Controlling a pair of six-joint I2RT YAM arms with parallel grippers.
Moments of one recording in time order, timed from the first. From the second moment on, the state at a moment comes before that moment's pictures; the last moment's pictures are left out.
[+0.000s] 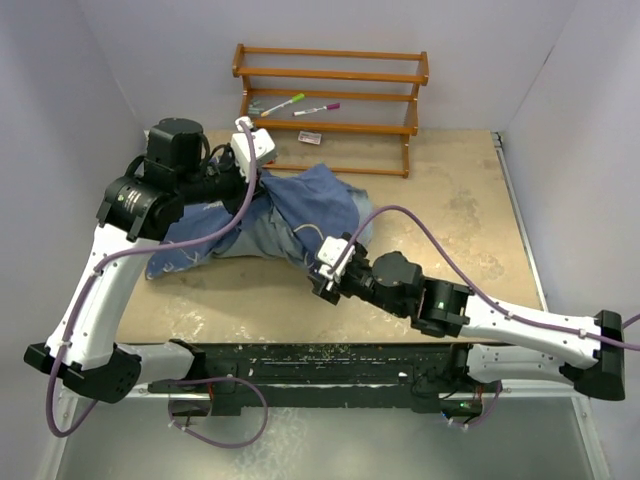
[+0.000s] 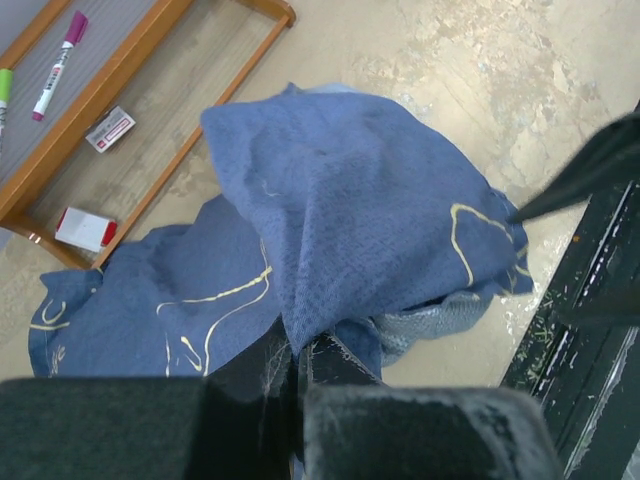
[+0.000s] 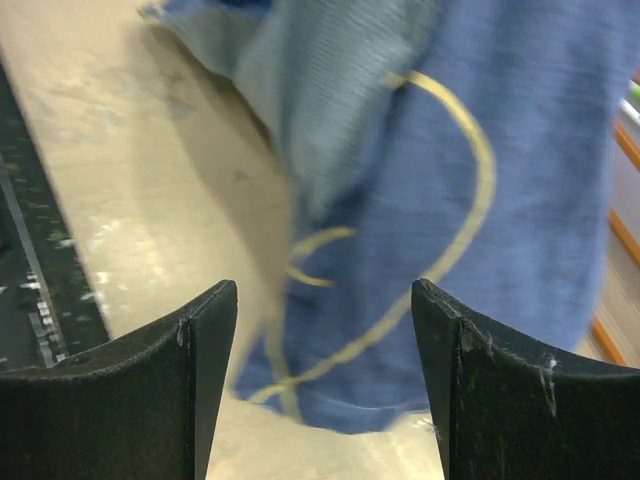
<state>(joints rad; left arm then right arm) -0.44 1.27 1.73 -0.97 0.44 0.38 1.23 1.00 0.87 -0.07 0.25 -0.28</state>
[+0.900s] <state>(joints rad) -0.44 1.20 1.75 -1.09 0.47 0.46 1.21 1.12 0.86 -0.05 0.04 -0.39</state>
